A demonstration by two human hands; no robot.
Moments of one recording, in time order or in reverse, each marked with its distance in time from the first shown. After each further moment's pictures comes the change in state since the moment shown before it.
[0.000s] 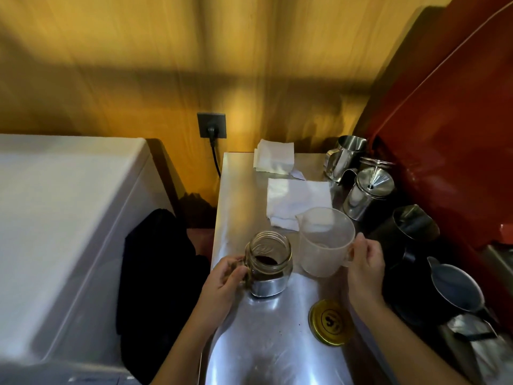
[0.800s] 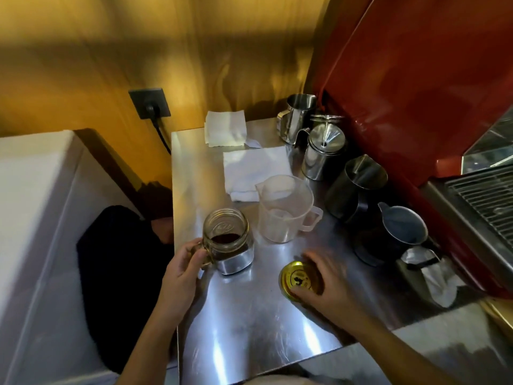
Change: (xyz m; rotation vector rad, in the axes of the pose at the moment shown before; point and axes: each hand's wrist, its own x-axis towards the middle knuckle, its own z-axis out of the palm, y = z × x) left_hand 0.008 -0.016 -0.011 0.148 0.007 -0.004; right_hand -0.067 0.044 -0.071 -0.587 -0.596 -0.183
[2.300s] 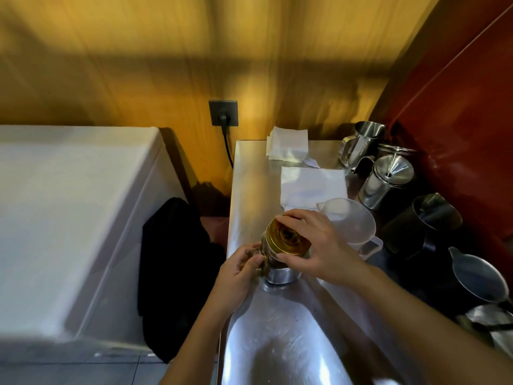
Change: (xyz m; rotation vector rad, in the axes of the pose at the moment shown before) left_hand -0.009 0.023 0.003 -0.107 -0.038 -0.035; right_hand 0.091 -0.139 -0.010 -0.133 -0.157 -0.589
